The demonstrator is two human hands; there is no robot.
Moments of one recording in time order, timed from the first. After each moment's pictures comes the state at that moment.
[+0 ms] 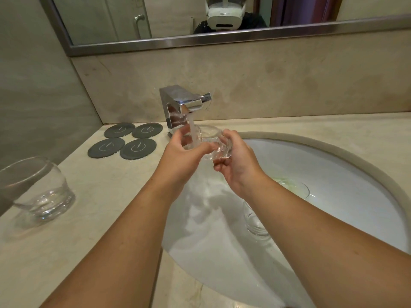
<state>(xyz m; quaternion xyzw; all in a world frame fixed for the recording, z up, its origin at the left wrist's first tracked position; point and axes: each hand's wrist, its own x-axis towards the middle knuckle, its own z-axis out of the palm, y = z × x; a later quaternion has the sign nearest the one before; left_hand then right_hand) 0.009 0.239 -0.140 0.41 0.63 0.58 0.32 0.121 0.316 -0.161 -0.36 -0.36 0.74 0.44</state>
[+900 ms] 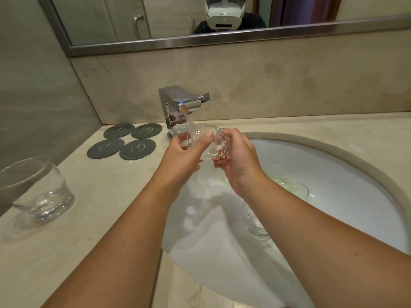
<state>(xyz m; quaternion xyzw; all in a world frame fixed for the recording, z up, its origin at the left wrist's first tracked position) 0.013 0.237 -0.137 0.38 0.64 0.57 0.35 0.121 0.316 -0.158 -0.34 -0.40 0.70 0.49</state>
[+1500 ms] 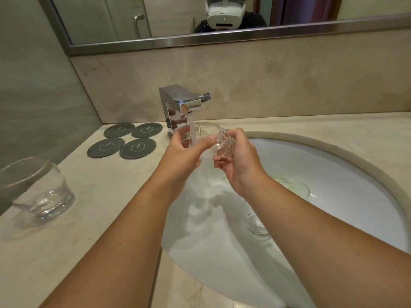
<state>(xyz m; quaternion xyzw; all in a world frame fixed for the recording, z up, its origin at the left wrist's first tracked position) 0.013 0.239 -0.136 0.39 0.60 0.60 0.36 0.122 0.316 -0.157 -0.34 -0.36 0.72 0.47</state>
